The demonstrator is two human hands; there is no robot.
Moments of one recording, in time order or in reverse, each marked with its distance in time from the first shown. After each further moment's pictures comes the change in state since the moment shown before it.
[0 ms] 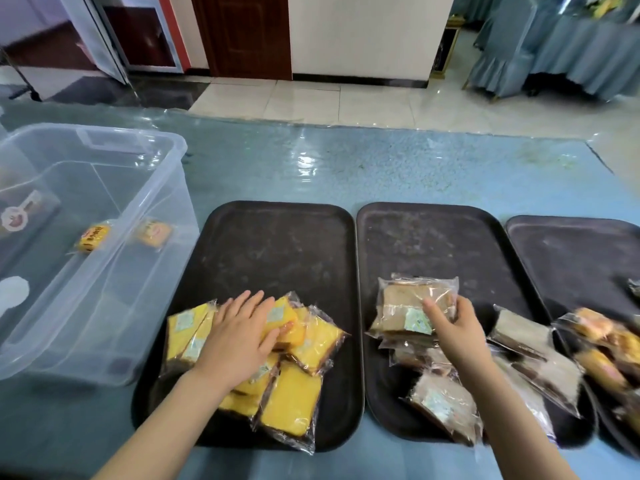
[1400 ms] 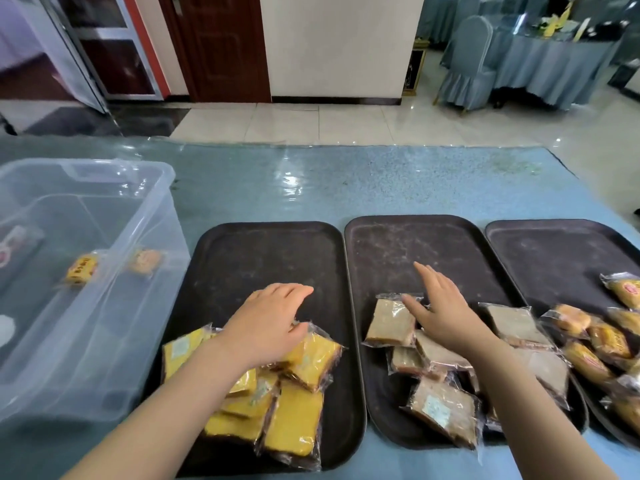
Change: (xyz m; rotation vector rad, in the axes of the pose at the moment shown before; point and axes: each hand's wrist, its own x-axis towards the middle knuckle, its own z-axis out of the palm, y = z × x) left_hand 0.028 0.055 -0.076 -0.061 -0.036 0.314; right_hand 0.016 -0.040 -0.021 -0.620 -0.177 -0.378
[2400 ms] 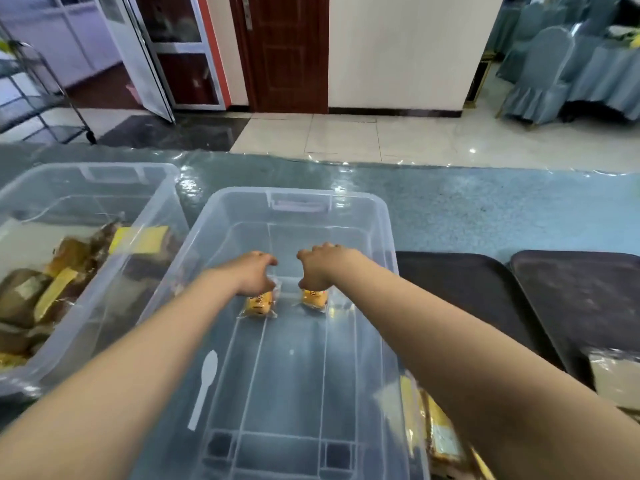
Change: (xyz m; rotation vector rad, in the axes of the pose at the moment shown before) left_hand -0.039 -0.464 -0.126 -0.003 -0.207 -0.410; right_hand 0.190 -0.542 0.215 -0.606 -0.416 -0.323
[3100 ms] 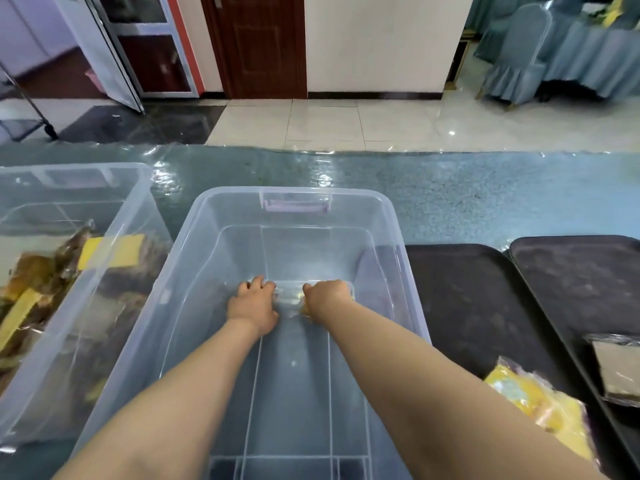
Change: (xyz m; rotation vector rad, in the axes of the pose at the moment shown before) left_hand 0.057 -0.021 0.100 0.032 0.141 -0.080; right_hand 0.049 -0.012 0.073 -0.020 -0.128 0.167
